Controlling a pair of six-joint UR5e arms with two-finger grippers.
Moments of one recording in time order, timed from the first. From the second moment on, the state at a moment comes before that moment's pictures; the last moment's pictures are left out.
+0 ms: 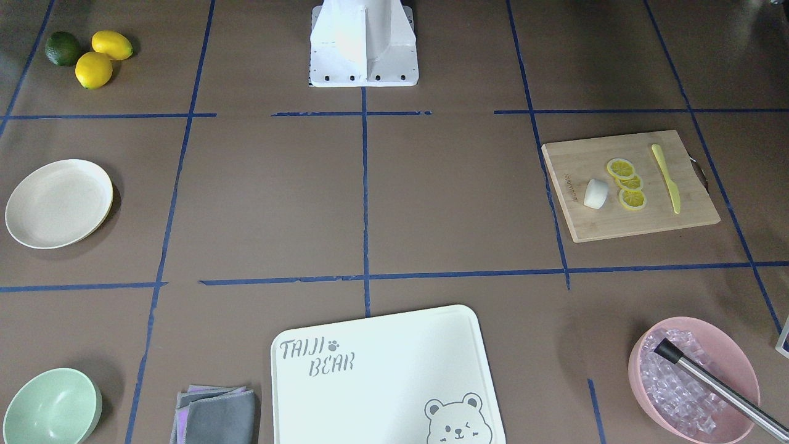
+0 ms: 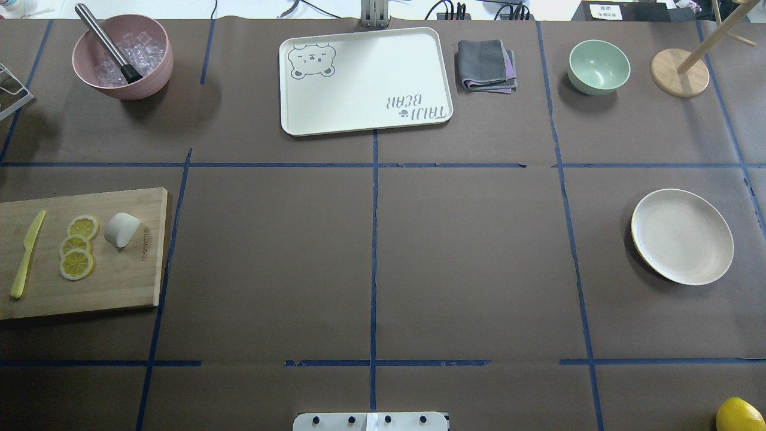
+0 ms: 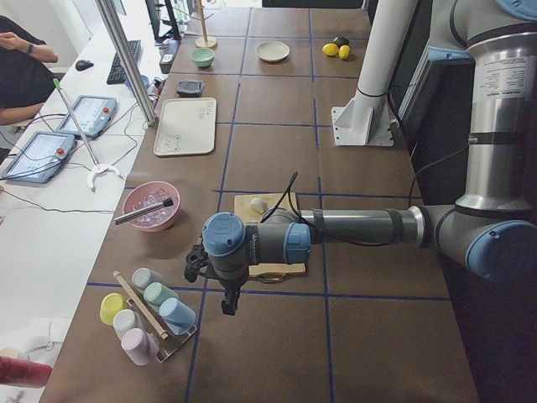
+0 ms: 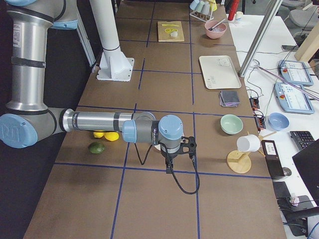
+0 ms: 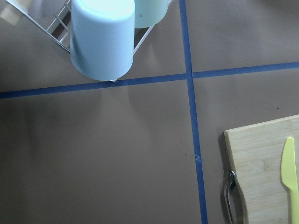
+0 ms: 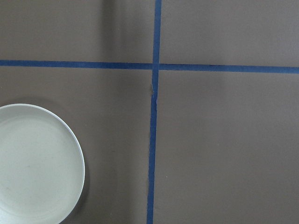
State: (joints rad) left arm -1.62 -1.53 -1.59 -1.58 -2.36 0.15; right arm 1.59 -1.71 1.73 -1.56 2.37 -0.02
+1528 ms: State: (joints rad) left arm -1.62 -1.53 -1.60 -1.60 -2.36 0.15; right arm 1.53 -1.72 1.73 -1.42 2.37 0.17
